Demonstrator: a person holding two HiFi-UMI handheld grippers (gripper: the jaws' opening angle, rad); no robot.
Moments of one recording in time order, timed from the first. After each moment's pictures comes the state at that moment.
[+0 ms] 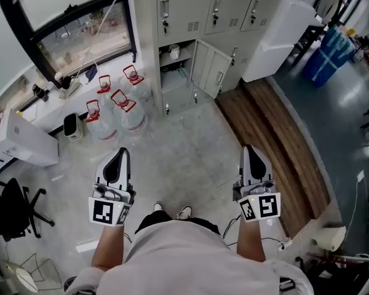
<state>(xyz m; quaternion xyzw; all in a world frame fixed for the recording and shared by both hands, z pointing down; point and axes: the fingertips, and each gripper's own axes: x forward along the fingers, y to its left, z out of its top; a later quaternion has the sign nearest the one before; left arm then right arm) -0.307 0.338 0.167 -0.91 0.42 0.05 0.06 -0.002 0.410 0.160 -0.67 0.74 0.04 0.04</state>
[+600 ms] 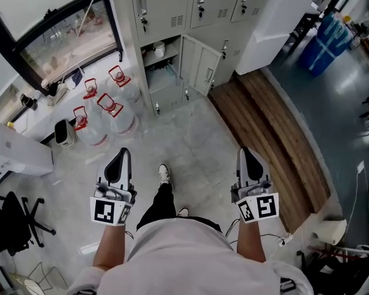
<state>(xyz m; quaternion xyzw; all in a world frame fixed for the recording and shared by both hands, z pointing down) -0.237 0.273 0.208 -0.92 0.40 0.03 0.03 0.055 0.363 0.204 -0.68 0.73 0.01 0.02</state>
